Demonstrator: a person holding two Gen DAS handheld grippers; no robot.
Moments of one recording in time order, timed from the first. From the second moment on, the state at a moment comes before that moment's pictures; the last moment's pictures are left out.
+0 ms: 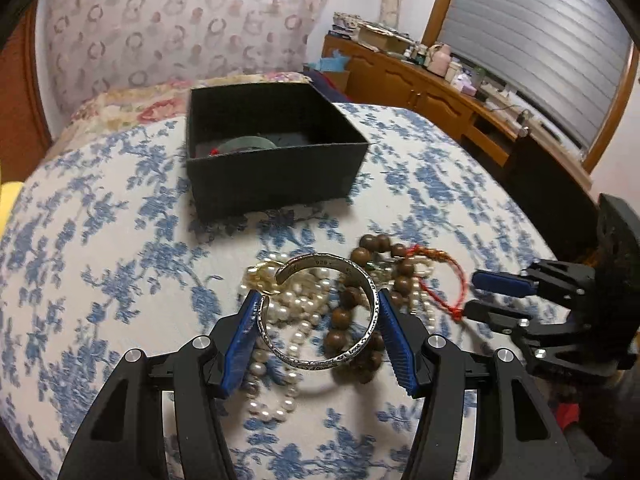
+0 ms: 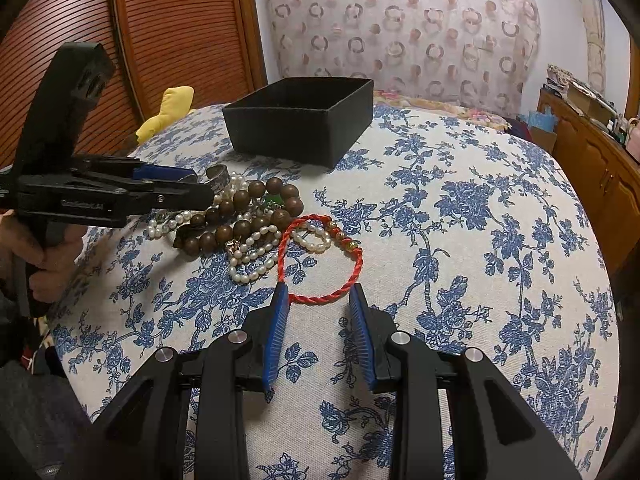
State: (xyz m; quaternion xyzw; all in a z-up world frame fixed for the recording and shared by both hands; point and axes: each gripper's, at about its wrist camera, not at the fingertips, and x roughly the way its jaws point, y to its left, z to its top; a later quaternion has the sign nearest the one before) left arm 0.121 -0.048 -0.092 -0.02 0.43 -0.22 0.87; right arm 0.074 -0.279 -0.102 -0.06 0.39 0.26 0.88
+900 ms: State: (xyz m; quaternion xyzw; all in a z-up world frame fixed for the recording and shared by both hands) left arm 0.096 -0.027 -0.066 0.01 0.39 -0.18 0.90; right arm 0.083 -0.244 -0.101 -0.14 0.39 0.28 0.86
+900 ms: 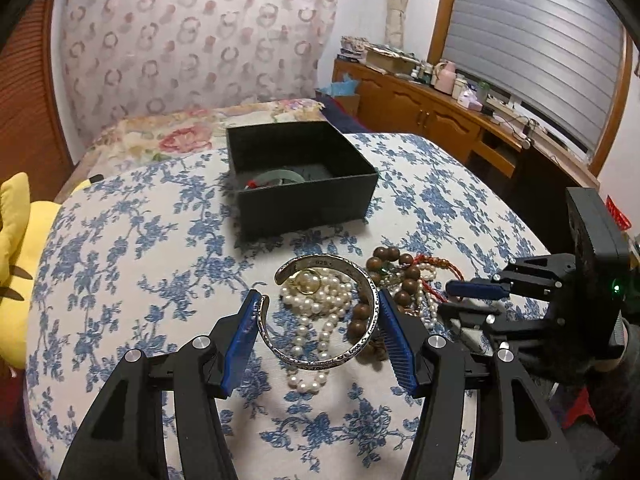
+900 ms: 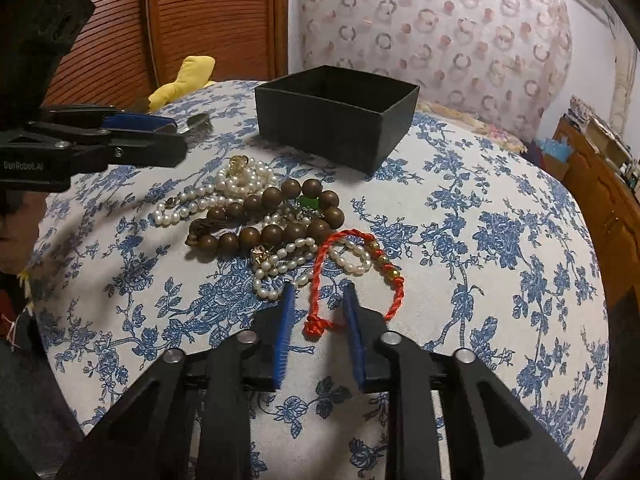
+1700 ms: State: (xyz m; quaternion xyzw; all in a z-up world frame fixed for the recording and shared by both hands) left arm 0.148 -0.029 -0.043 0.02 0.36 -0.17 0.92; right arm 0.143 -0.257 -0.013 -0.09 0.29 0.33 0.90
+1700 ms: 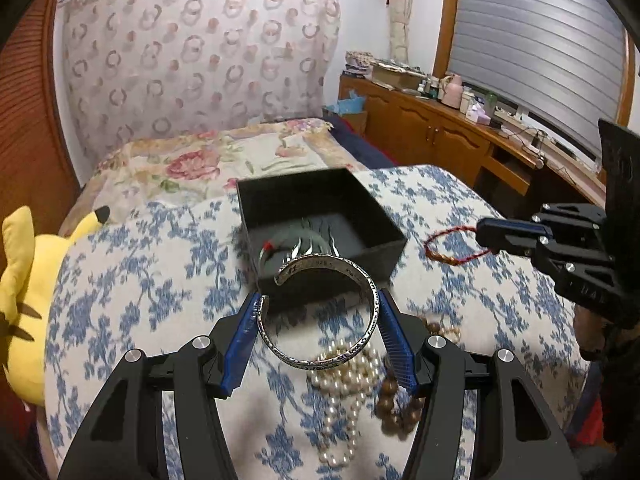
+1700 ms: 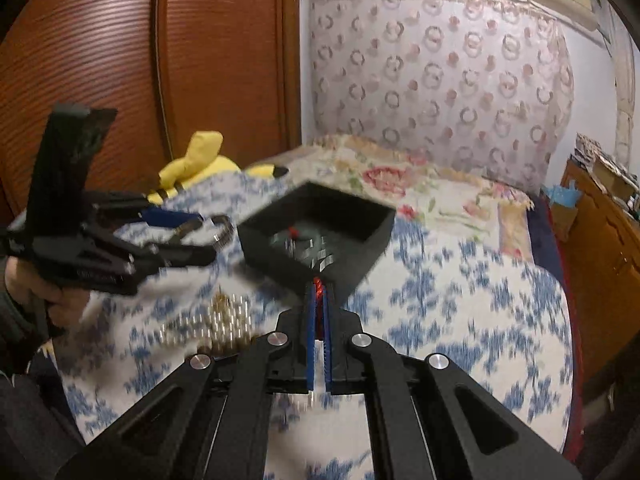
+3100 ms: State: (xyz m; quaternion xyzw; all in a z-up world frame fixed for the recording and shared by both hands) left arm 0.250 -0.047 -0.059 0.05 0.38 -0.15 0.91; right arm 0.237 -0.239 -0.042 -0.05 0.31 0.32 0.90
